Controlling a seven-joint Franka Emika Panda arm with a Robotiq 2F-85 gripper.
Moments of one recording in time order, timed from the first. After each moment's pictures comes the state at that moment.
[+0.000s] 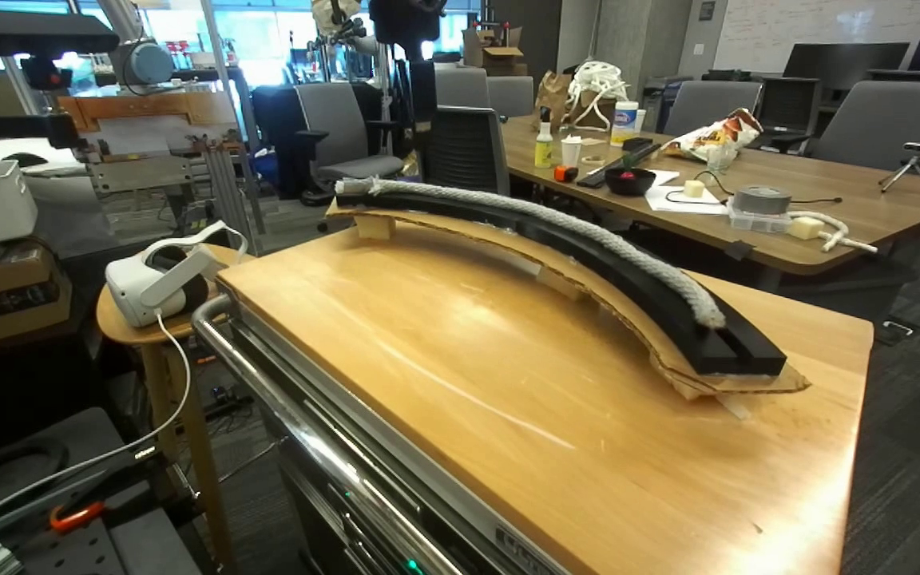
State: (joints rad) arm 0.01 0.05 0.11 -1.98 0.07 2.16 0.63
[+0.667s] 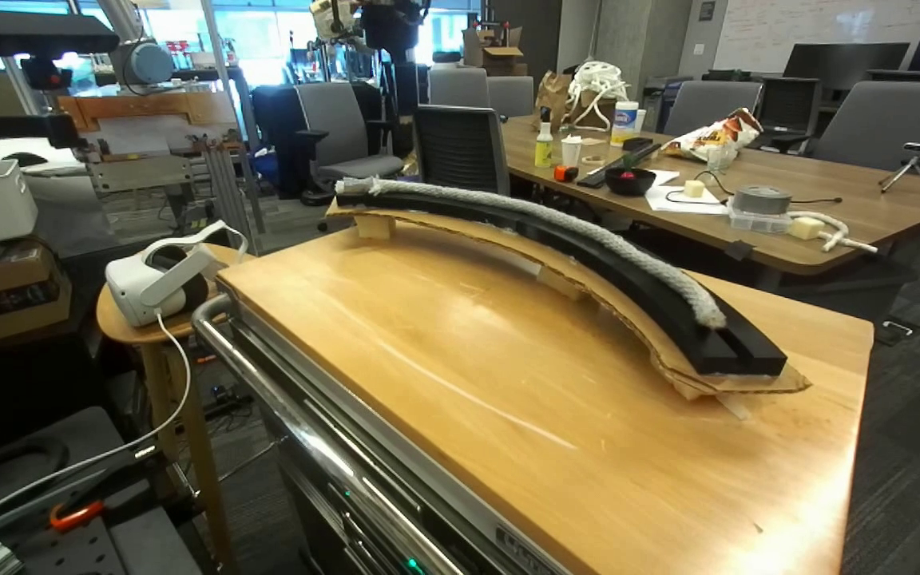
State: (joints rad) arm 0.14 0.27 0.12 -1.70 0.04 2.09 0.73
